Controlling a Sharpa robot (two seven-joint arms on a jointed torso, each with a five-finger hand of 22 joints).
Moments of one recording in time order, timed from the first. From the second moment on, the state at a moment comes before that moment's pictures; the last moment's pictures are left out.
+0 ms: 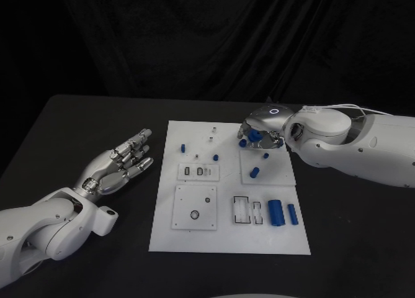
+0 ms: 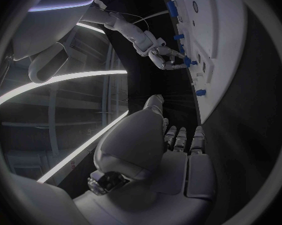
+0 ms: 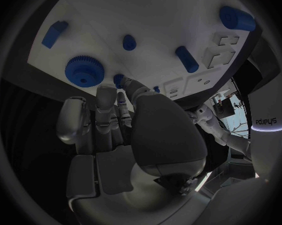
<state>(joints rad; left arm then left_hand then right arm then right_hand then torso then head) 1.19 -1.09 -0.21 1.68 -0.41 -0.26 0.68 1.63 0.21 -0.18 0.23 0.57 0.21 -0.03 0.02 0.03 0.01 -0.01 0.01 0.00 0.00 -0.01 0.00 0.00 0.16 0.00 0.14 0.00 0.00 1.50 -0.86 -0.25 1.55 -1.75 -0.16 -0.14 1.45 -0.12 0.28 0.10 0.28 0.84 0.05 0.14 0.13 0.89 0.10 0.22 0.08 1.39 -0.02 1.02 0.63 0.10 1.38 0.09 1.31 1.15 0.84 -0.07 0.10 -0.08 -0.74</state>
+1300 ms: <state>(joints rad) 1.19 -1.07 -0.21 1.64 -0.42 -0.23 0.68 1.64 0.21 -0.16 0.24 0.57 0.20 -0.01 0.02 0.03 0.01 0.00 0.01 0.00 0.00 0.00 0.00 0.00 0.16 0.00 0.14 0.00 0.00 1.46 -0.81 -0.25 1.47 -1.75 -0.27 -0.05 1.44 -0.11 0.38 0.06 0.27 1.05 0.07 0.28 0.22 1.13 0.07 0.28 0.11 1.46 -0.06 1.15 0.82 0.07 1.45 0.05 1.43 1.31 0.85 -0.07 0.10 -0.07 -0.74</state>
